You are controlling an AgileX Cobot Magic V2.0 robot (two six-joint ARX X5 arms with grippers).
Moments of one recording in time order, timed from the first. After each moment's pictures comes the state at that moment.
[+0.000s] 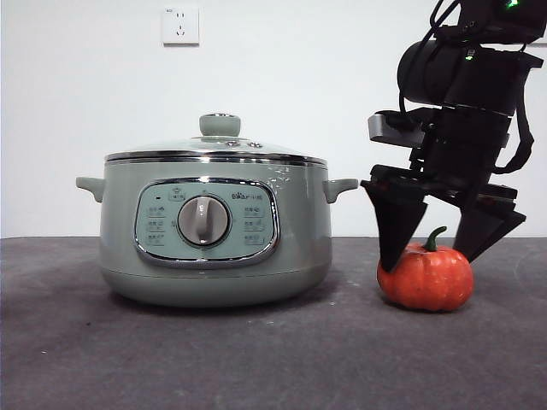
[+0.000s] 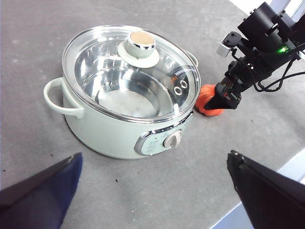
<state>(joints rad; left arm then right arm) 0.01 0.65 0.98 -0.94 0.60 0.11 0.37 1.72 1.13 -0.61 -0.10 -0.08</state>
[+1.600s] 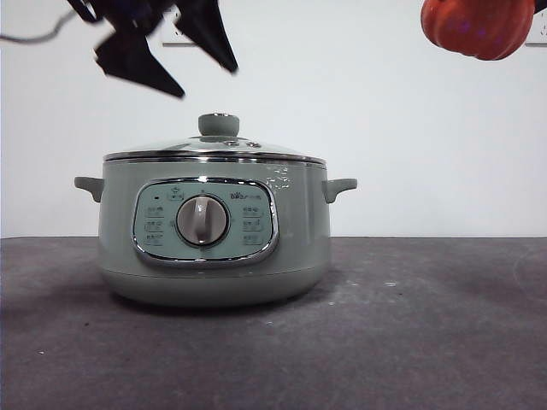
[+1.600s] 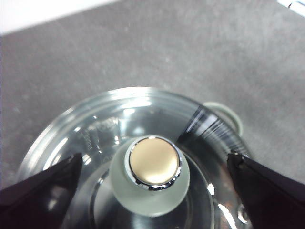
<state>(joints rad) -0.40 1.51 1.33 -0.41 0.28 0.07 0.37 1.00 1.13 -0.75 -0.10 -0.02</state>
